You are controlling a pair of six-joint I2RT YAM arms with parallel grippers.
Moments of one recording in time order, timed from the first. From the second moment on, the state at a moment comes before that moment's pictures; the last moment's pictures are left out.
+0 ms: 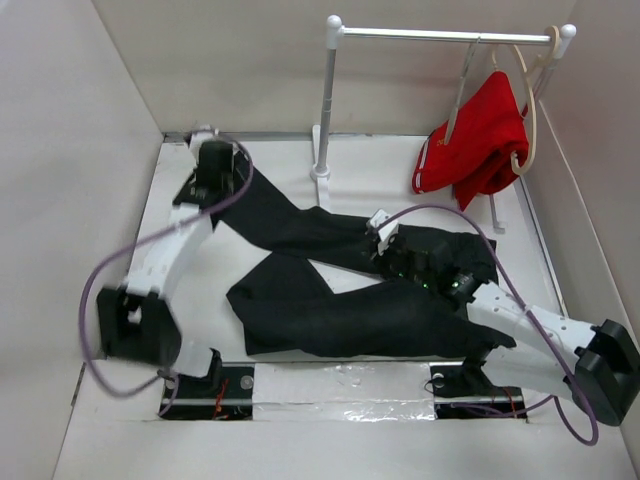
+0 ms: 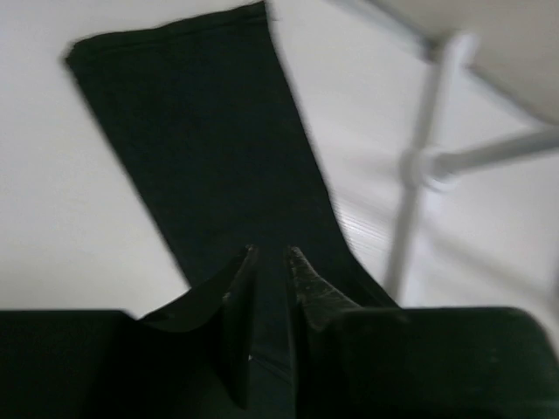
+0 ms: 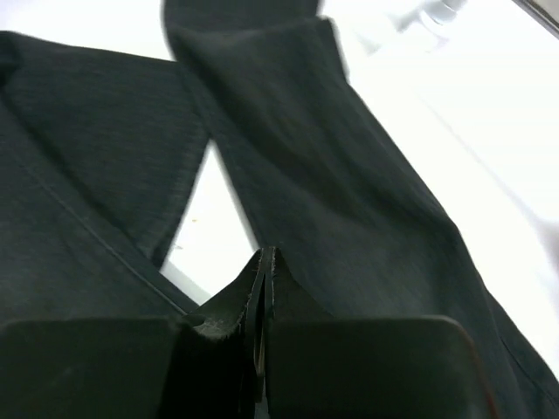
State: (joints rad) left arm -0.19 1.51 1.31 -0.40 -0.34 -0.56; right arm 0.74 1.06 0.62 0.11 -0.04 -0.15
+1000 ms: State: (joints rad) left arm -0.40 1.24 0.50 -0.23 -0.30 -0.79; right arm 0.85 1.16 0.63 0.18 -0.06 -0.26
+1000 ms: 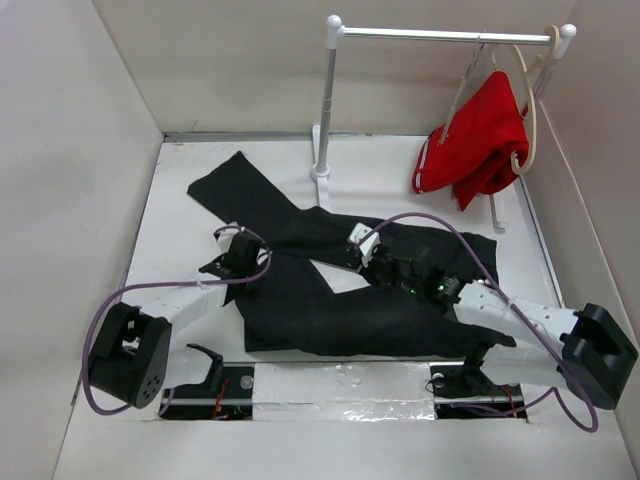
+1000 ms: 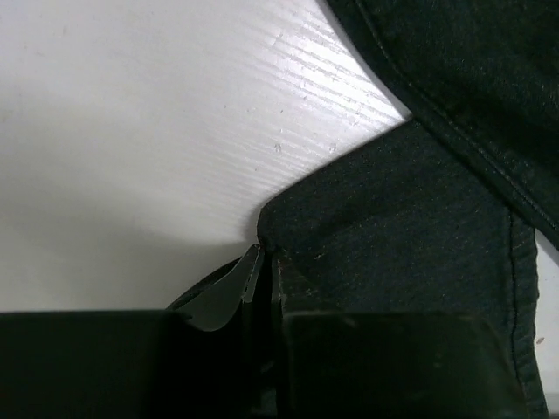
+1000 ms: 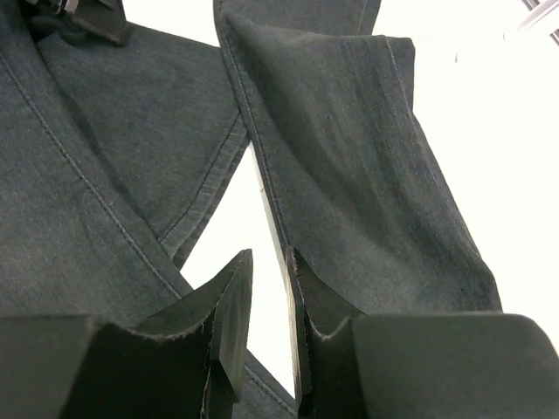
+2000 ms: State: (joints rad) left arm -0.42 1.27 0.84 -0.40 -0.70 -0.87; right arm 0.76 1.19 0.59 0.19 -0.04 -0.22
